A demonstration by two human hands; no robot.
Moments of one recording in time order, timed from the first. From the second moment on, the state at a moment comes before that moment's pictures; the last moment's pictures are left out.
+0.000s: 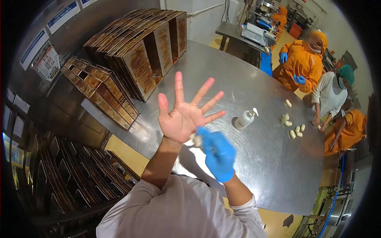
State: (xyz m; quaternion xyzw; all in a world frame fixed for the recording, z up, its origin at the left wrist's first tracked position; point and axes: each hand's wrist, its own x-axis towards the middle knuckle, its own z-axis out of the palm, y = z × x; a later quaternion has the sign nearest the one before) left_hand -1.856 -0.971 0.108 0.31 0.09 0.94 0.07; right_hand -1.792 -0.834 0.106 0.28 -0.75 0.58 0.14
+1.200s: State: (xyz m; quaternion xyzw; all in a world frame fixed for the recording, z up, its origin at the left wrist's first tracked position) left_hand -1.854 -0.986 0.080 0.22 0.03 0.97 0.07; right_hand -1.787 -0.857 0.067 0.43 -0.75 0.50 0.00
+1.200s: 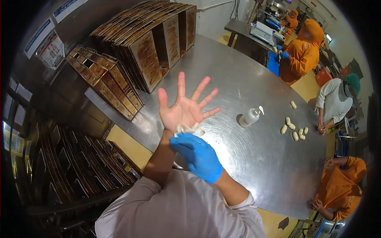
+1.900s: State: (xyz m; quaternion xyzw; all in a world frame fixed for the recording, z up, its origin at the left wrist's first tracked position) left_hand -1.835 -0.988 0.063 0.23 0.13 0.97 0.04; right_hand -1.814 -0.884 0.078 0.38 -0.79 0.43 0.19
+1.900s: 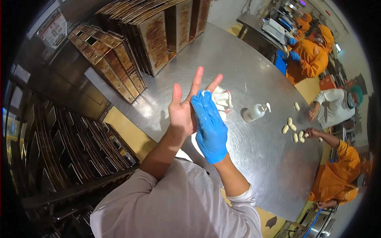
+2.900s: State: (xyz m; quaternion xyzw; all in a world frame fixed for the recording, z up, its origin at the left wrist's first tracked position) left_hand -1.863 -1.011 0.019 0.01 0.44 0.90 -0.03; right_hand -1.844 -0.862 0.134 0.21 -0.37 0.90 -0.04
